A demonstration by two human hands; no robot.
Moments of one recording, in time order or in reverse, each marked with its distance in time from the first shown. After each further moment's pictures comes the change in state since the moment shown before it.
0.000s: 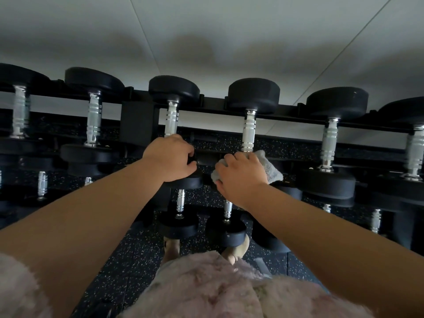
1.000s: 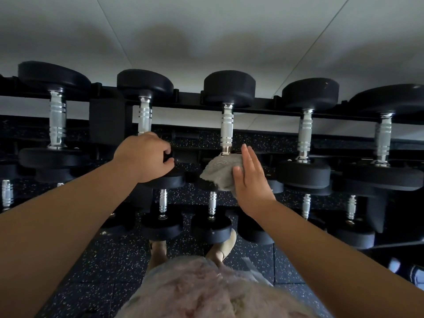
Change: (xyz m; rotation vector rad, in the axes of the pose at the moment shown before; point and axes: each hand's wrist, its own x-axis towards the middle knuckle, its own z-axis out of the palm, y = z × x) left_hand -0.003 0.003 -0.004 -0.010 0.069 0.020; right_hand -0.055 0.037 0.051 0.971 0.130 0.481
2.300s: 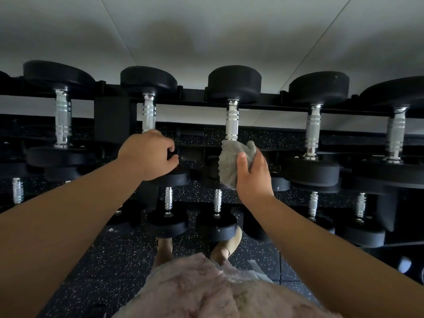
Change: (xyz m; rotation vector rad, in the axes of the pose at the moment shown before) left_hand -0.004 0.004 -0.006 -0.029 0.002 -0.023; right_hand 0.008 -0.019 0.013 0.240 0.196 0.226
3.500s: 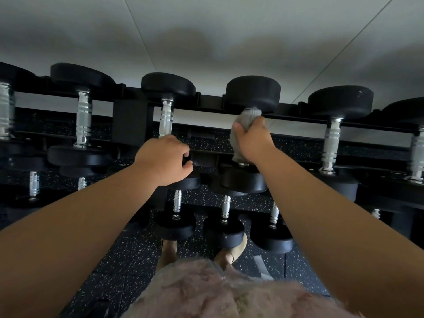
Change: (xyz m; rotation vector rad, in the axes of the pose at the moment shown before) left_hand 0.005 -0.003 0.008 0.037 0.001 -0.011; right_hand 0.091 -0.098 0.003 -0.125 -0.151 0.080
